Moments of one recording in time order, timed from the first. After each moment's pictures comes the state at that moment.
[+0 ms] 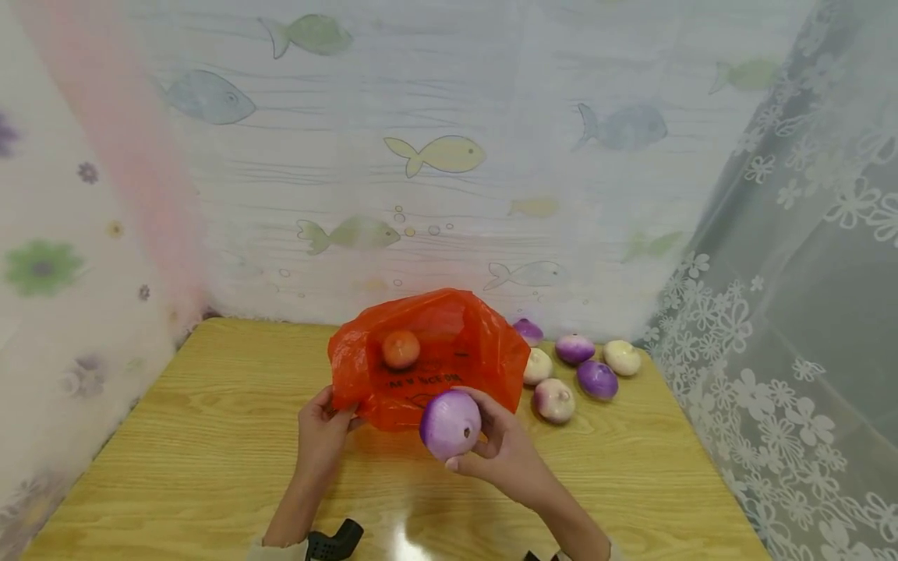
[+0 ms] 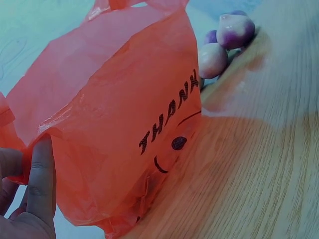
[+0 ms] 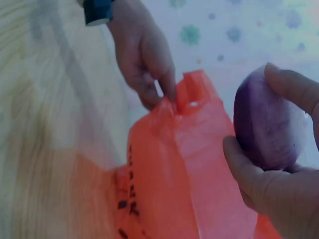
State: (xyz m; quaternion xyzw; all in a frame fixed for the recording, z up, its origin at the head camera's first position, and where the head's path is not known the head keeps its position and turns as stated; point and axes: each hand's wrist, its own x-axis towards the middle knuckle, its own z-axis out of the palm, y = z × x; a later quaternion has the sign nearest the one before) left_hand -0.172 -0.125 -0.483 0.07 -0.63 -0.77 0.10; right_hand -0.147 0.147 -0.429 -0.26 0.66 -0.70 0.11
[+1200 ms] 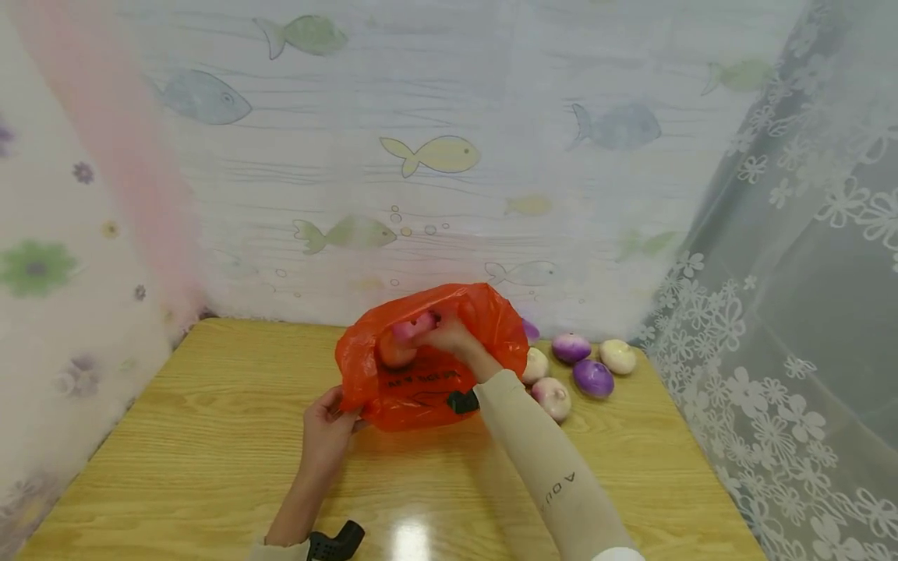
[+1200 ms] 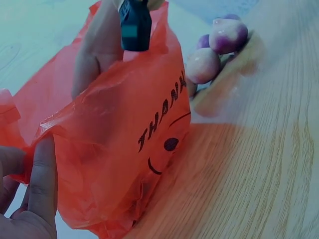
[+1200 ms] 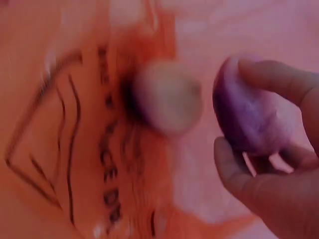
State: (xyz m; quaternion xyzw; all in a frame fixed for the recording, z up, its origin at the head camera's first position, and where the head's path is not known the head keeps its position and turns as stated) left_hand -0.171 -0.117 -0.482 0.06 -0.65 -0.76 0.08; right_hand -0.343 0.076 -0.435 -0.15 0.80 -0.57 0.07
